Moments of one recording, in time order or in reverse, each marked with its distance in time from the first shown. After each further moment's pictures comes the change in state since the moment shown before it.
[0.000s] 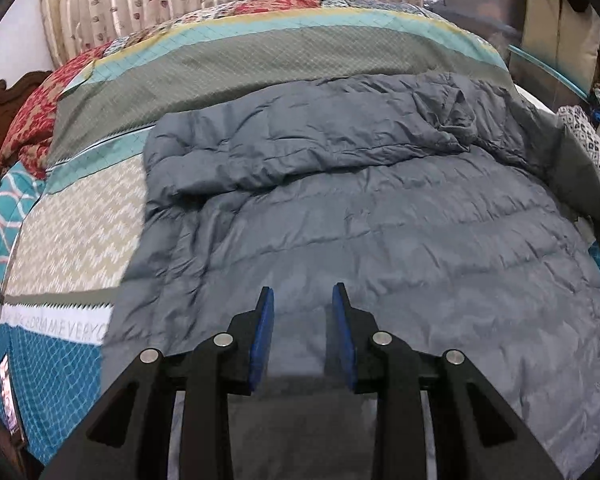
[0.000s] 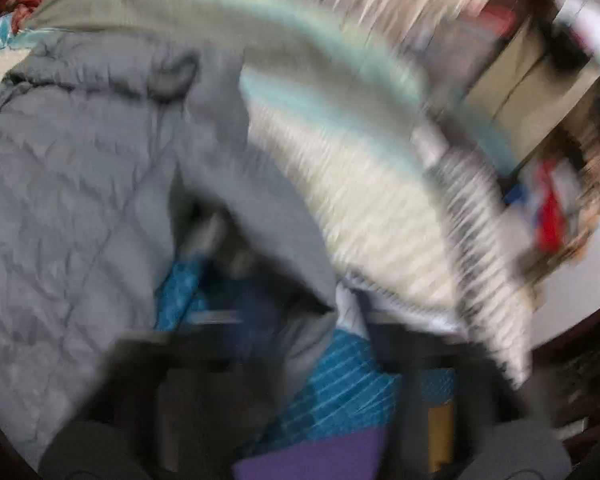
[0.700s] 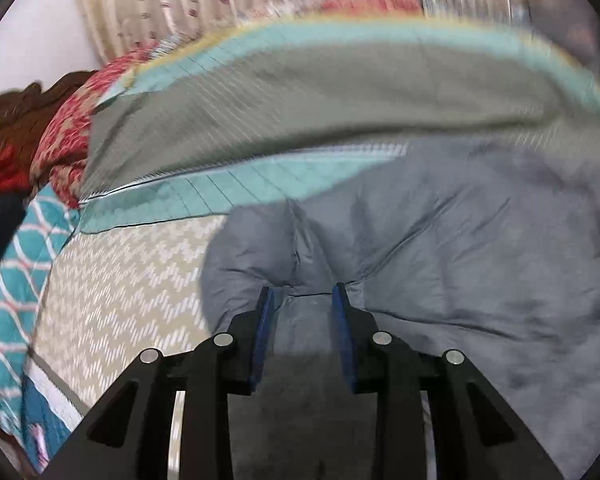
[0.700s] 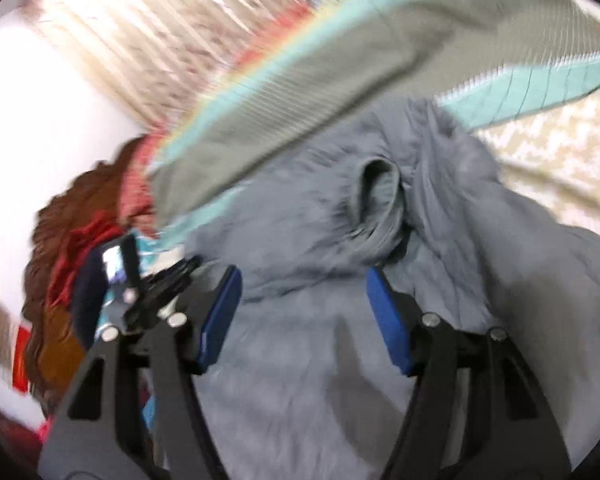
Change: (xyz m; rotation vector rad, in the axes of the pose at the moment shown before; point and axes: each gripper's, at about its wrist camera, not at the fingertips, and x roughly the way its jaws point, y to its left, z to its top) left arm 0.091 0.090 0.135 -0.112 -0.042 0.216; right arm 0.056 0.053 0.141 0.509 -0.154 0.868
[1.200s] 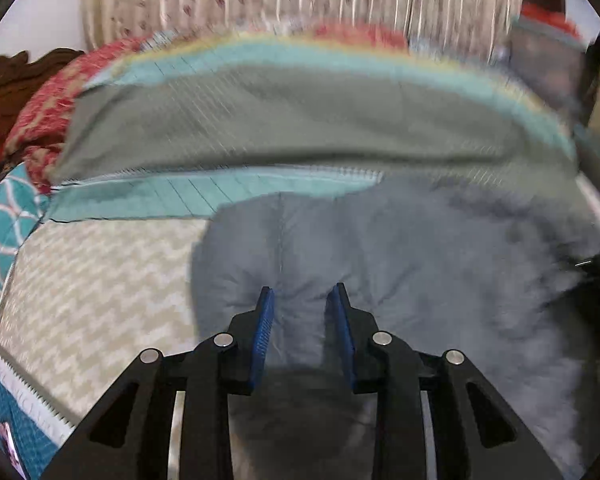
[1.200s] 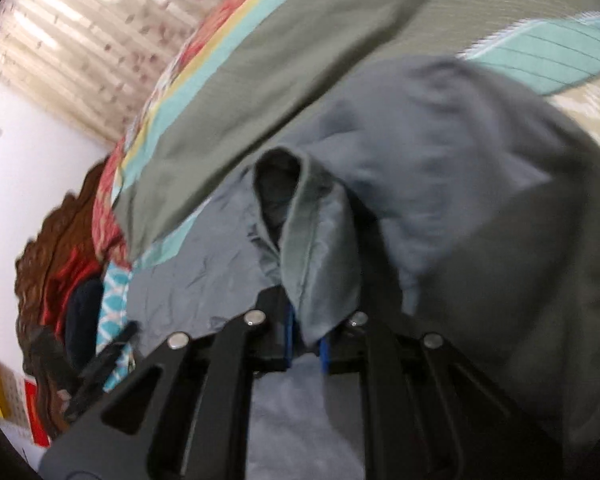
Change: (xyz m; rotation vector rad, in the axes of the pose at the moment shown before) left arm 0.023 0.004 0.011 -0.031 0.026 -0.135; right arm 0.124 -0.042 0.058 0.213 0.062 -0.092
